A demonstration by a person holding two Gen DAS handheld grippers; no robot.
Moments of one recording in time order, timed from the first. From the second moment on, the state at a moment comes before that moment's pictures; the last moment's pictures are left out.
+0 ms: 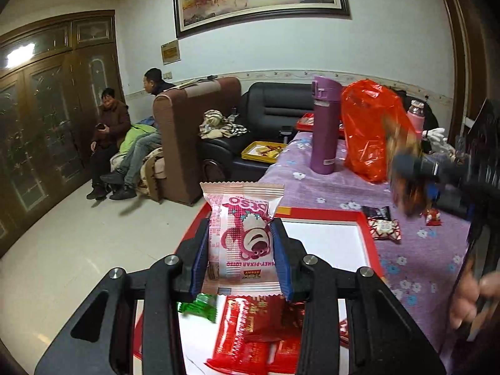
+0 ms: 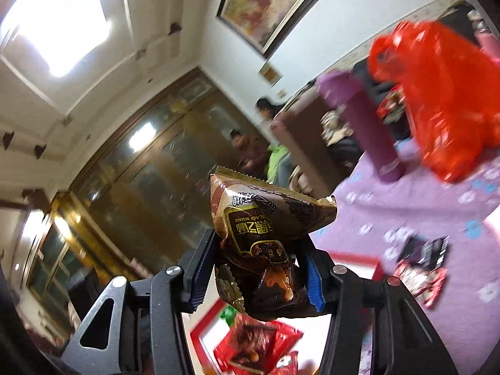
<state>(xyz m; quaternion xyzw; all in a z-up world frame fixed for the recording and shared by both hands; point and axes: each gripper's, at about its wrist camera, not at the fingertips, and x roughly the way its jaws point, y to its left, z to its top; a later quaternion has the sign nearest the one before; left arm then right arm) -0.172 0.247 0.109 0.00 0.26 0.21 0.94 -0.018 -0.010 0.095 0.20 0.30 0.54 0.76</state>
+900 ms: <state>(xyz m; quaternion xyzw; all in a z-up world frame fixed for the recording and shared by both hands) -0.136 0.262 0.062 -0.03 0.33 0.22 0.92 -0.059 0.056 0.043 0.03 0.39 0.54 0.75</state>
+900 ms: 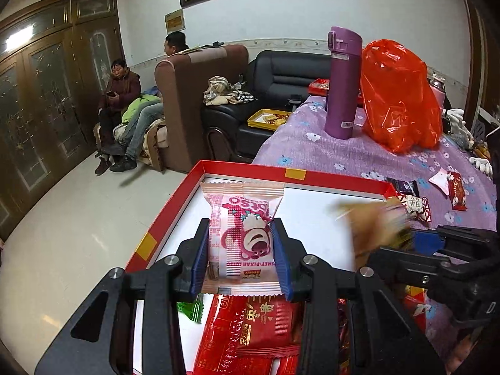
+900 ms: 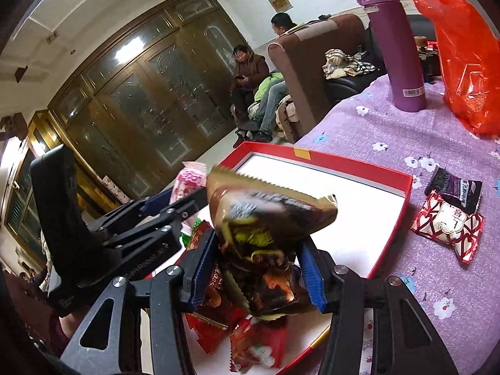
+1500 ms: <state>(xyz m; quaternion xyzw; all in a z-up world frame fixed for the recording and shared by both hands) -0.136 0.250 0.069 -0.01 0.33 0.23 0.92 -0.031 0.019 0.056 0.12 0.38 0.49 0.78</state>
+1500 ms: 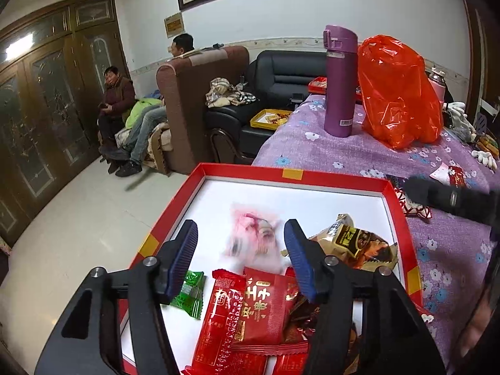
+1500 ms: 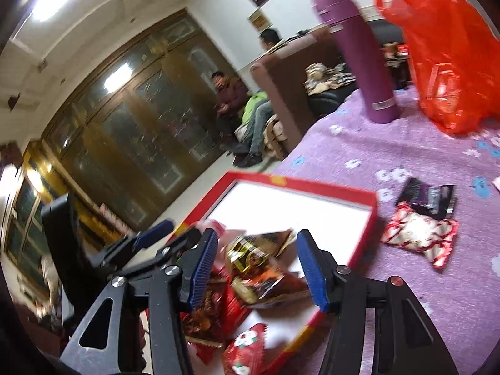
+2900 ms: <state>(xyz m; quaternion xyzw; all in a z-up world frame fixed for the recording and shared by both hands) 0.041 0.079 0.065 0.07 0.45 0.03 0.89 0.118 -0.167 0.010 0.23 0.47 0.25 0.82</state>
